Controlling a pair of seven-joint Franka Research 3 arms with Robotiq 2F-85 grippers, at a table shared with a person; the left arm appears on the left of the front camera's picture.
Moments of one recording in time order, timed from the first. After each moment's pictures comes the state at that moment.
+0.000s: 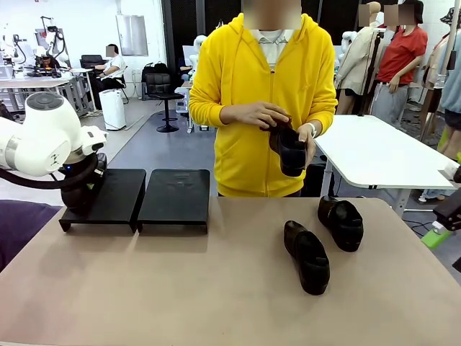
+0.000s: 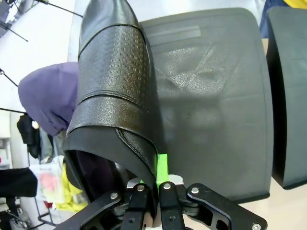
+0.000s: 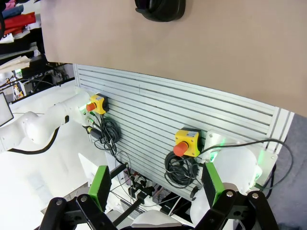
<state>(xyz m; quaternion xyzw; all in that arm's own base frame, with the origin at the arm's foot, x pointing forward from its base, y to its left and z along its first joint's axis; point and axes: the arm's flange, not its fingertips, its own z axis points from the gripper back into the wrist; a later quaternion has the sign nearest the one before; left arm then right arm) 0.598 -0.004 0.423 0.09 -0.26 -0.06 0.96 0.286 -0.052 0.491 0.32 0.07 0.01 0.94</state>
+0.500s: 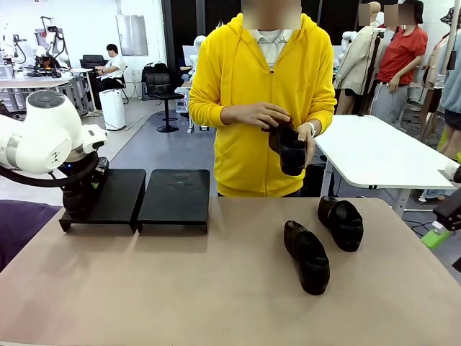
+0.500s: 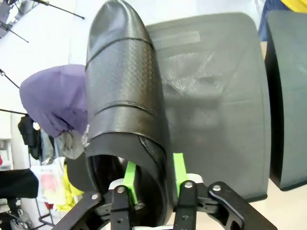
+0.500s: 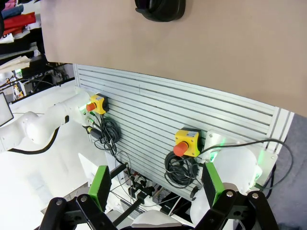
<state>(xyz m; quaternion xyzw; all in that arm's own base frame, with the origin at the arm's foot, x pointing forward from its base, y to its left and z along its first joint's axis) 0.600 -0.005 0.432 0.09 -0.27 -0.06 0.96 0.286 -0.052 0.491 0.32 0.07 0.01 0.94</state>
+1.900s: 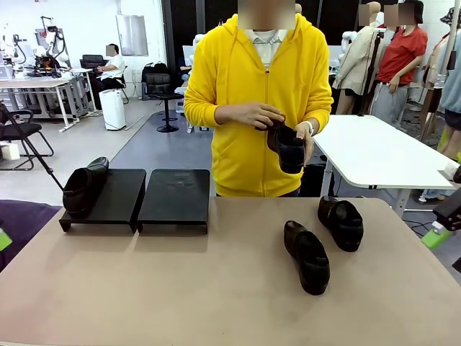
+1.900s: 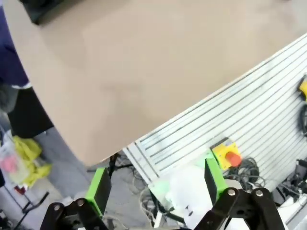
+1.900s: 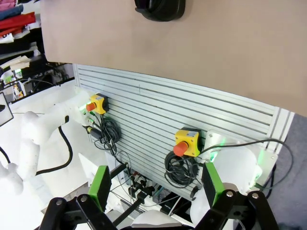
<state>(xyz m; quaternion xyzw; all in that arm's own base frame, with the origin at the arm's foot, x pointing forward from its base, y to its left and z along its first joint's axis) 0.275 0.042 0.524 -0.08 -0.09 -0.22 0.97 0.286 -0.052 0.491 0.32 0.07 0.01 0.94</state>
